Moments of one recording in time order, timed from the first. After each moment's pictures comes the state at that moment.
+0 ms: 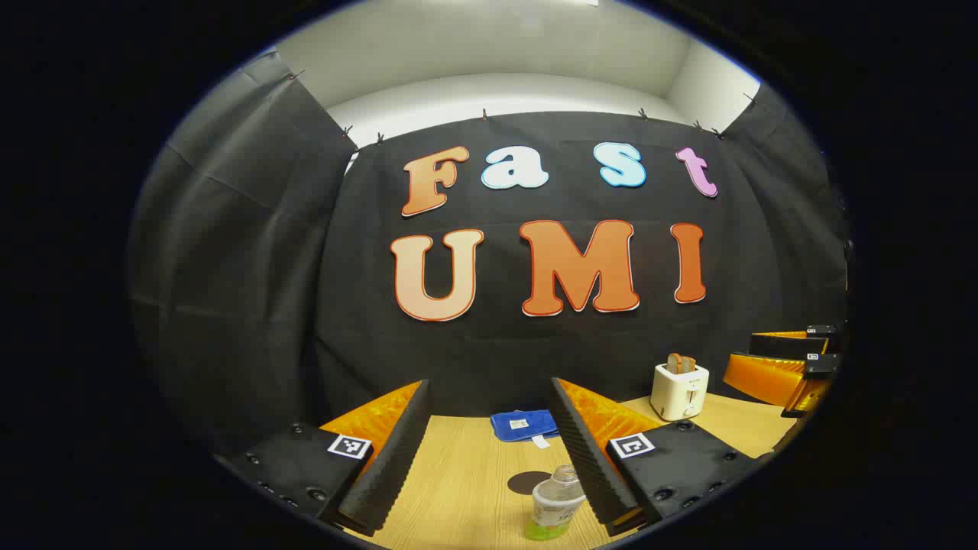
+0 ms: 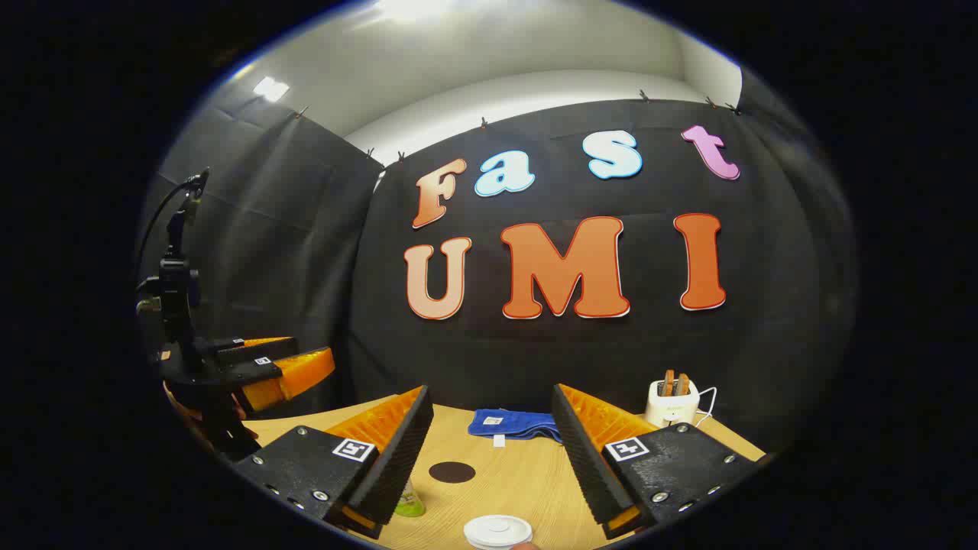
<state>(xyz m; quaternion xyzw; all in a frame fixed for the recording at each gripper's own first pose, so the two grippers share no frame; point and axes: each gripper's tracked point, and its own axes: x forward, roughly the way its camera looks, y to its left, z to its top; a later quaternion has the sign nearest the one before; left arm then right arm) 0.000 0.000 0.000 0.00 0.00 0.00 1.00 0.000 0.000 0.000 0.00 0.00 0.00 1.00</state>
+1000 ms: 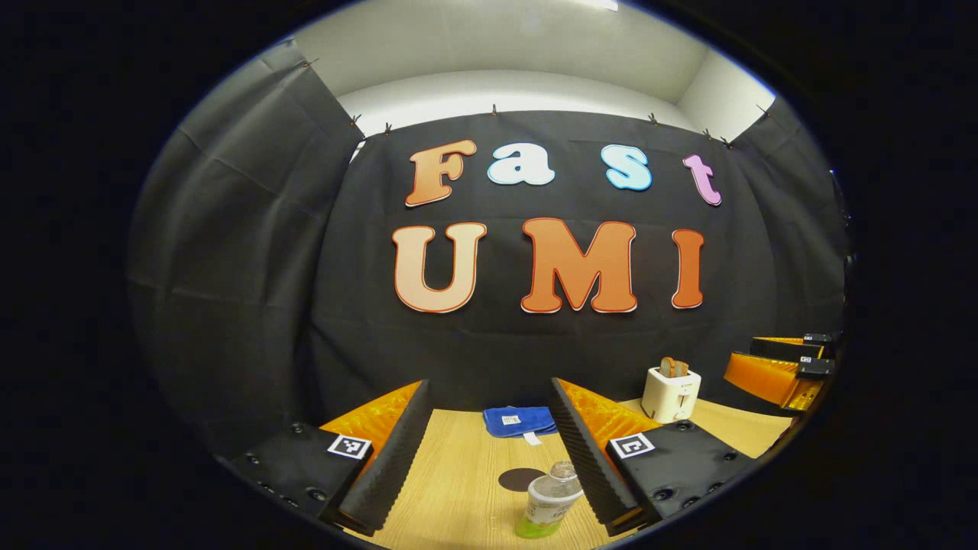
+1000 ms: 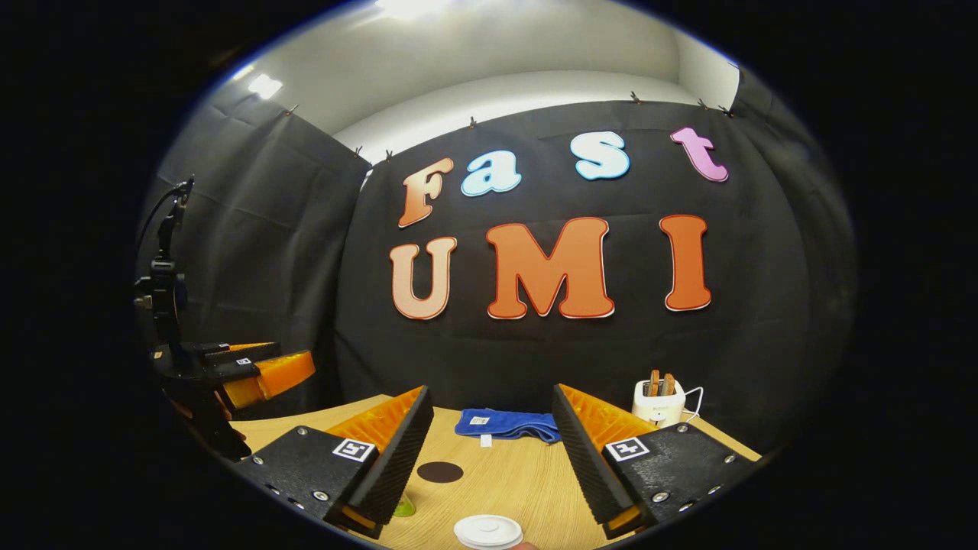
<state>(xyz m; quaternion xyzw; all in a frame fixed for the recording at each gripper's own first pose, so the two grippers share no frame) -0.003 0.008 -0.007 -0.03 0.01 -0.01 1.00 -0.001 -0.013 -0.005 -0.01 0.00 -0.03 1.00</state>
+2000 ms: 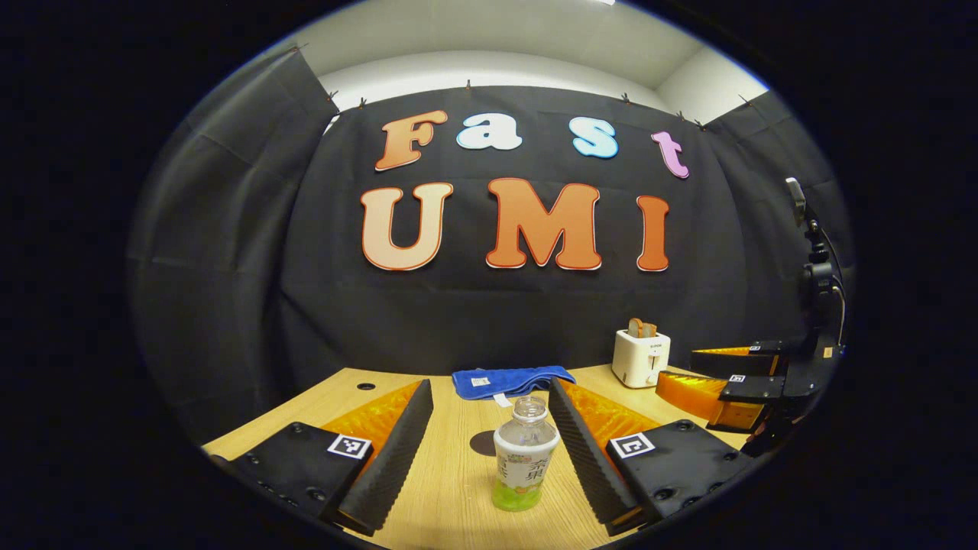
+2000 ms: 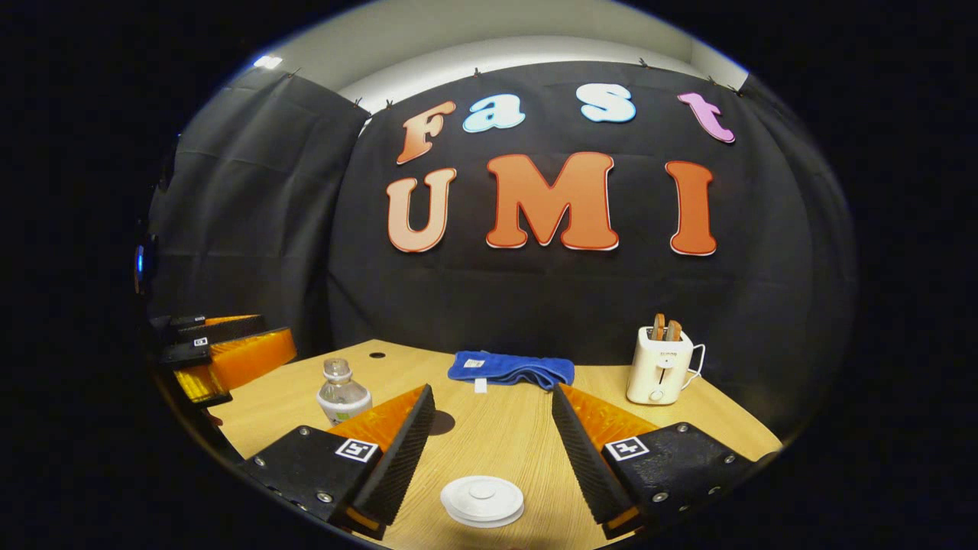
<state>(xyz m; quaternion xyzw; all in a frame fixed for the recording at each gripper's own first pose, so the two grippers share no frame) -0.029 -0.026 -0.083 -0.03 0.06 -0.07 1.00 0.004 -0.011 -0.117 -0.02 0.12 -0.03 0.99</state>
